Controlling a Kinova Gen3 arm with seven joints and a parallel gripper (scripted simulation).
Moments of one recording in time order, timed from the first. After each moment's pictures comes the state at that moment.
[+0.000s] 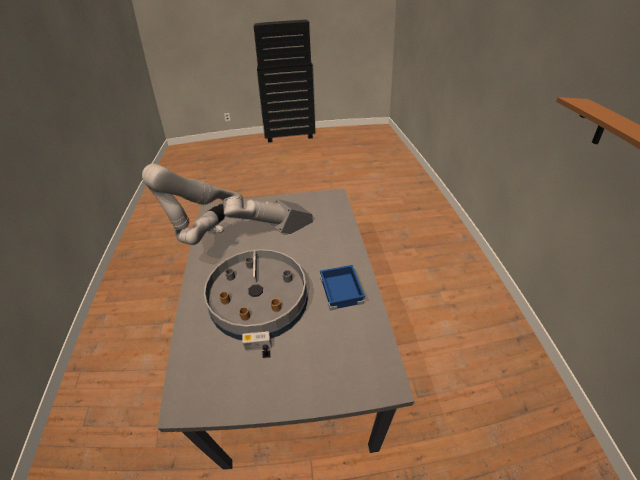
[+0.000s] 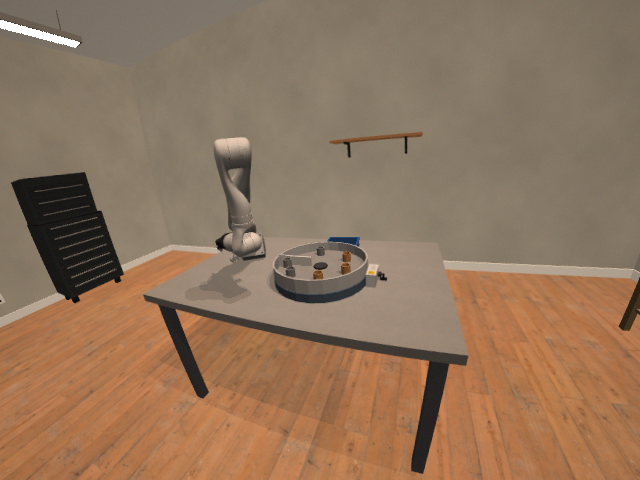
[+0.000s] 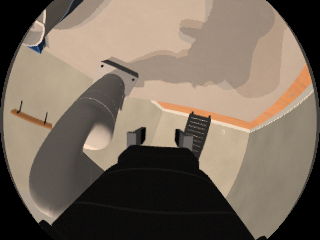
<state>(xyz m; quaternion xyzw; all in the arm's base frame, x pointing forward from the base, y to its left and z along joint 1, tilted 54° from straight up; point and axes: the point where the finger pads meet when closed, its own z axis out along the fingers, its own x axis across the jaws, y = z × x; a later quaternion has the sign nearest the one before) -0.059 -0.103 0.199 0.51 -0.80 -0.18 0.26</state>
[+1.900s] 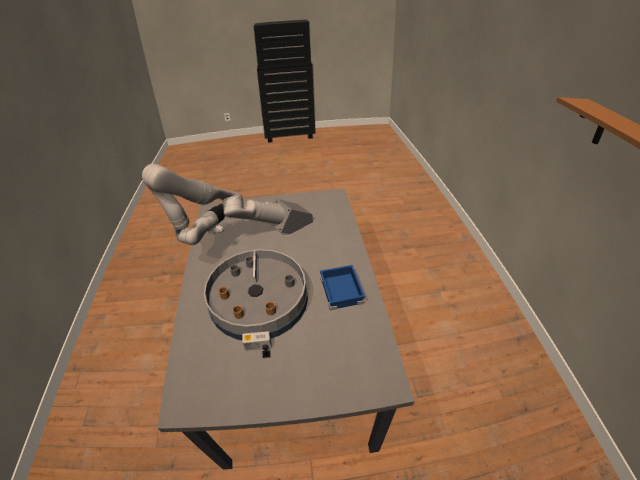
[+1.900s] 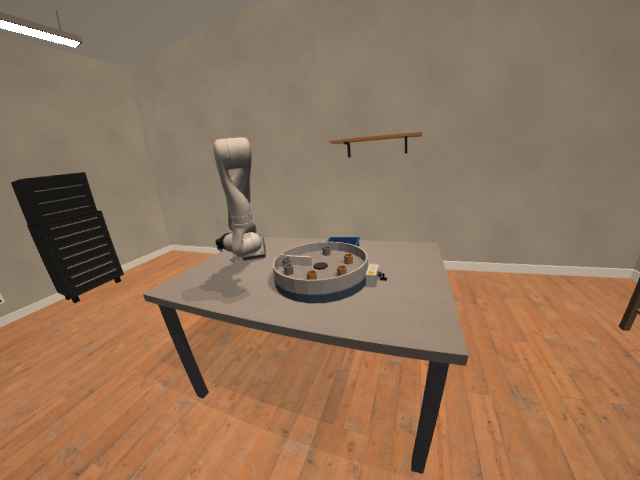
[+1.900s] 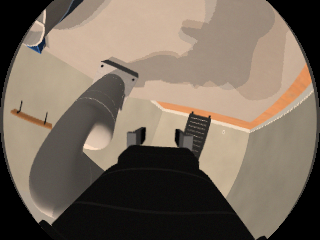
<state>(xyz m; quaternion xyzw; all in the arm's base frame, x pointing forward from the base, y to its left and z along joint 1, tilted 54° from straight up) -0.059 -0.103 0.199 0.51 -0.80 -0.18 0.26</state>
